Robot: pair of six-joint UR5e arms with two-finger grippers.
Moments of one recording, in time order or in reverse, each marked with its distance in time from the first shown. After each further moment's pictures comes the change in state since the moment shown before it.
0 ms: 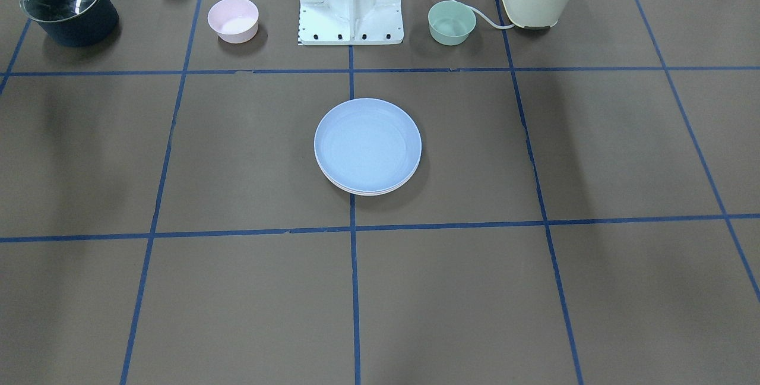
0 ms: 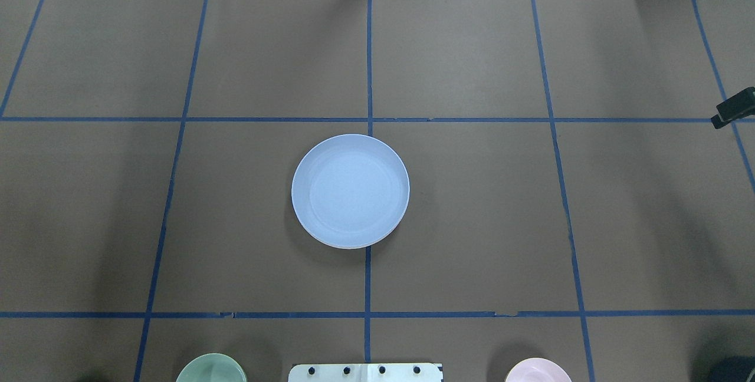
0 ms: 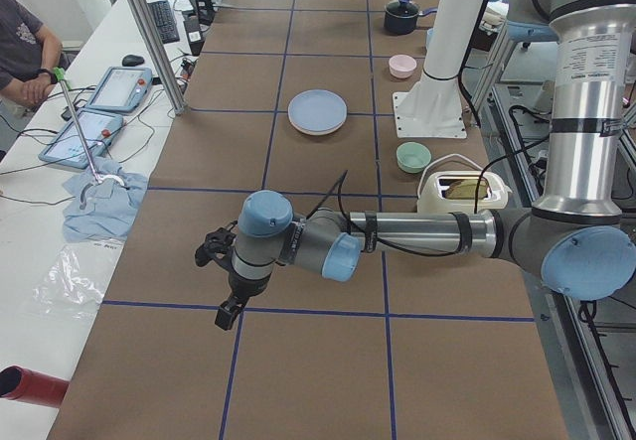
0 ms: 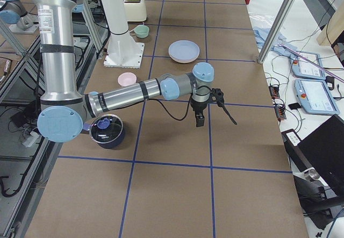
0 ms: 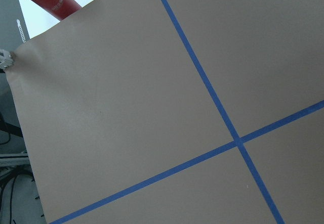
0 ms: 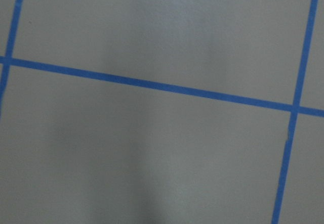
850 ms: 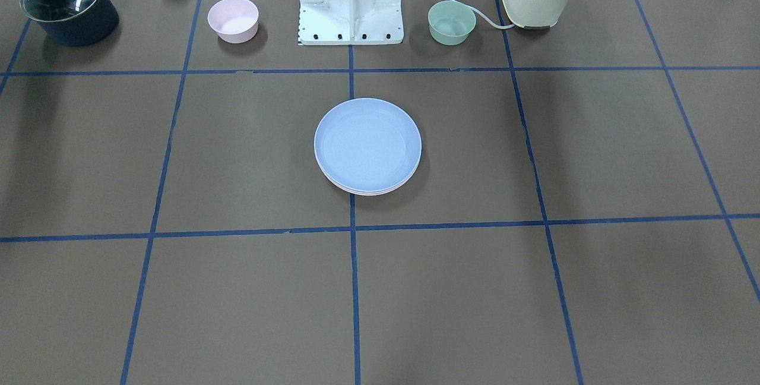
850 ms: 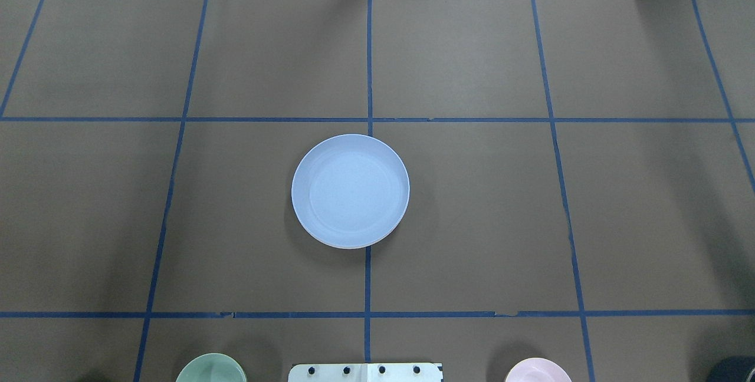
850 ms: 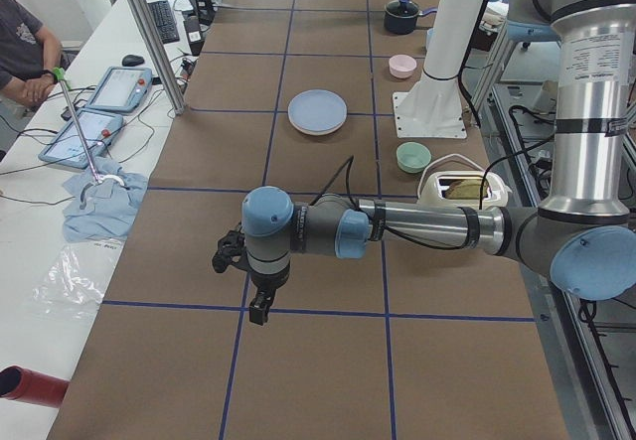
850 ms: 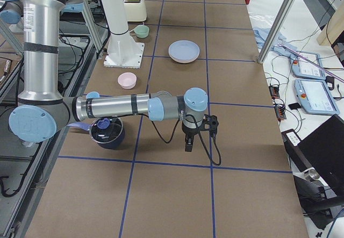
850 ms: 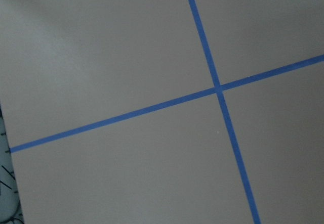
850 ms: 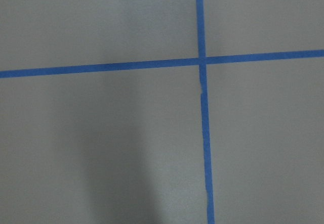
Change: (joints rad) left arm -0.003 0.024 -0.124 0.346 -0.137 -0.028; right arm 0.197 -0.081 -0.090 -0.006 0.090 -0.015
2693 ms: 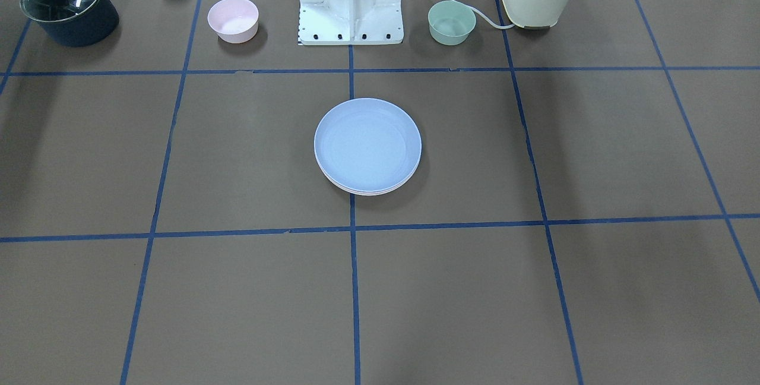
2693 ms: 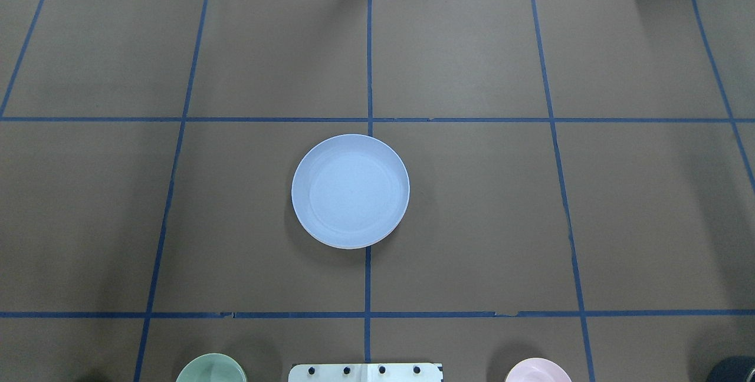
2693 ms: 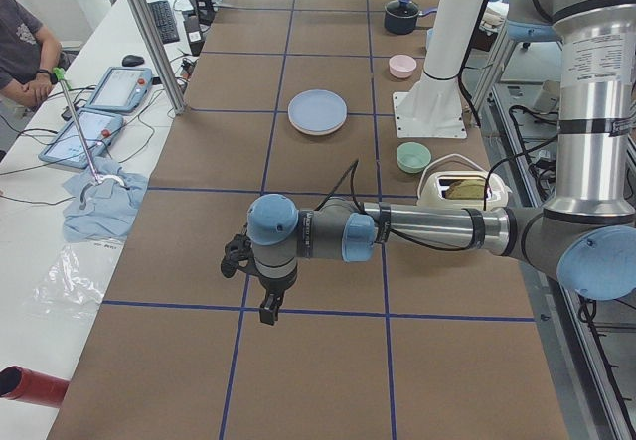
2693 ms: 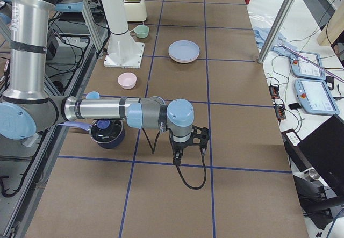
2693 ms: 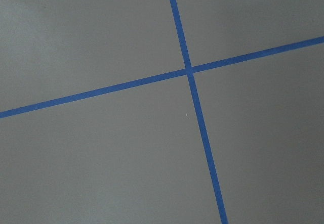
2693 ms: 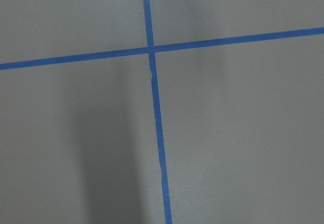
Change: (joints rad) left arm 0.000 0.016 -0.002 0.008 -0.031 -0.009; right arm 0.147 -0.066 0.045 -0.082 0.002 -0.160
